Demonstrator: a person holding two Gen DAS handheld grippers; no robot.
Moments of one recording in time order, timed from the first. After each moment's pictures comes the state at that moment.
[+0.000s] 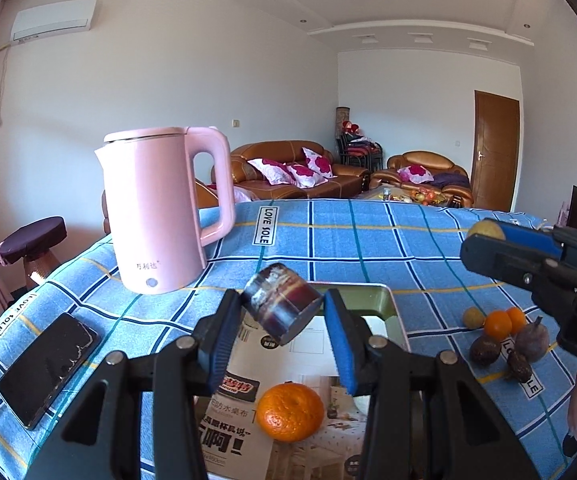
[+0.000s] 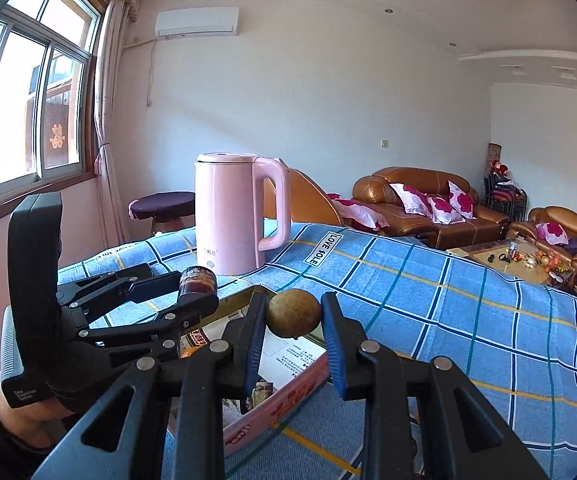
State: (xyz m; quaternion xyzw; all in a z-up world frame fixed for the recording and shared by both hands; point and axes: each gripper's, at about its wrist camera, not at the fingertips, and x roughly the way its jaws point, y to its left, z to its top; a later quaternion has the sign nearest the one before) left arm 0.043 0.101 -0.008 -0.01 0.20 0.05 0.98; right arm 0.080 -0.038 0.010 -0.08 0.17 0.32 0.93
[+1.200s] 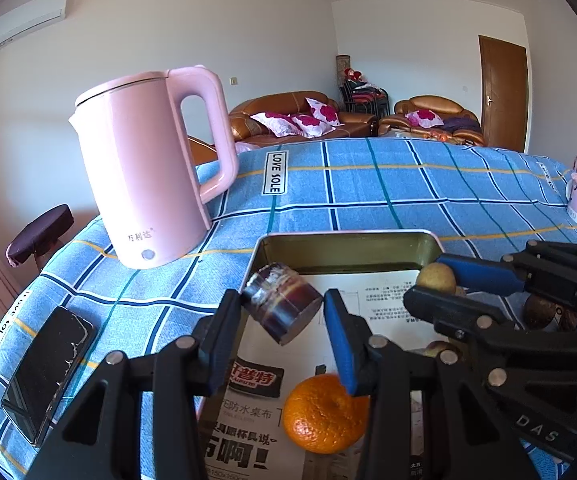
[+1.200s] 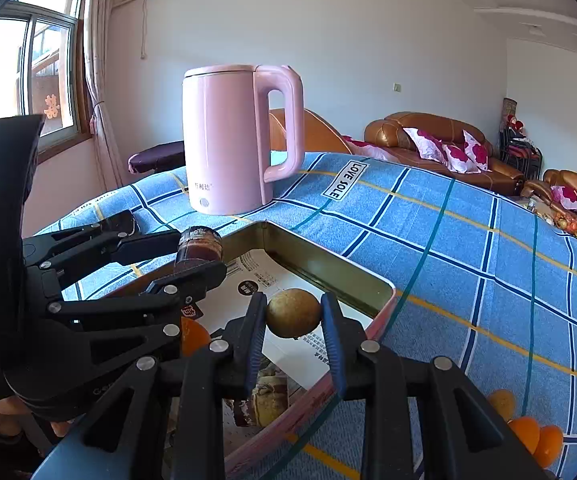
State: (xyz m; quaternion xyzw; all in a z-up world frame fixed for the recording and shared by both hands) left arm 0.089 0.107 -0.038 0.04 0.29 0.06 0.95; right arm 0.134 0.015 -0.051 -0.10 0.28 0.33 0.90
